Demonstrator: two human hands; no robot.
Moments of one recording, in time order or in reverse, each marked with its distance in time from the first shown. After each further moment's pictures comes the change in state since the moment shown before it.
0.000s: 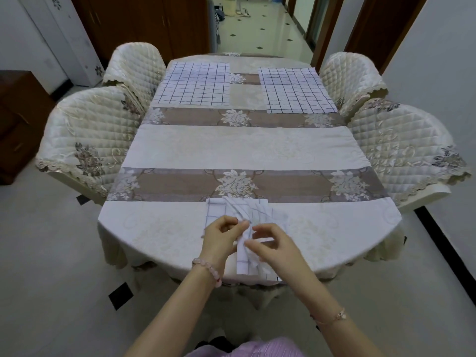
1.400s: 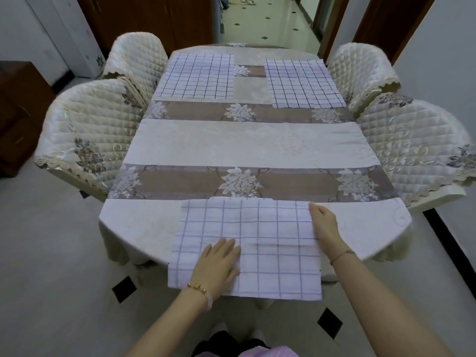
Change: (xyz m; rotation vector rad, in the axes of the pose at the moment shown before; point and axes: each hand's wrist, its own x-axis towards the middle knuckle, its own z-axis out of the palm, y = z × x) left_hand 0.028 -0.084 -0.051 1.596 -0.296 0.592; right_hand 0.113 0.074 -0.082 0.073 0.436 0.184
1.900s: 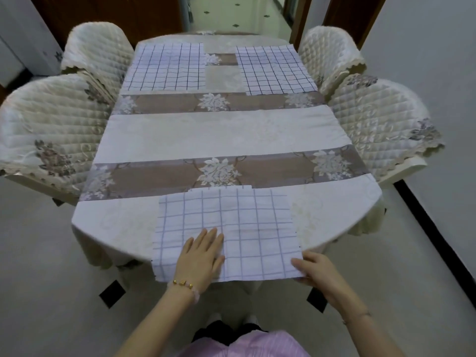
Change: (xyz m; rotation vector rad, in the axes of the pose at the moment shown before) left_hand -0.004 0.008 0.006 0.007 -0.048 -0.107; right_hand -0.111 0.071 -0.051 0.051 -0.309 0.255
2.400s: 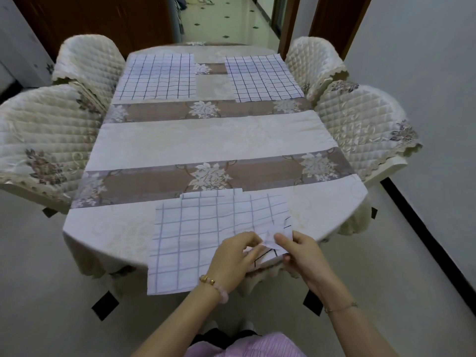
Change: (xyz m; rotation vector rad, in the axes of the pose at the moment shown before) left_hand -0.008 0.087 -0.065 -0.802 0.181 0.179; right_hand -0.017 -0.042 0.018 0.232 -0.033 -0.178
